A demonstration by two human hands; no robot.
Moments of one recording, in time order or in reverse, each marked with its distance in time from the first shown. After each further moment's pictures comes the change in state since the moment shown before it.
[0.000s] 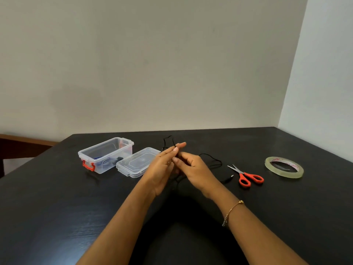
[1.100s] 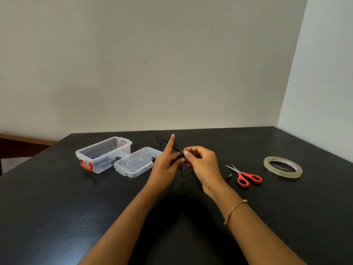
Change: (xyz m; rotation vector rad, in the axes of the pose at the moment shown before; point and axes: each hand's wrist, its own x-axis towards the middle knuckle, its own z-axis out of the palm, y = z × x) left_hand 0.008 -0.018 -0.001 0.758 0.048 0.399; right_hand 0.001 -0.005 -0.008 0.125 0.407 0.181
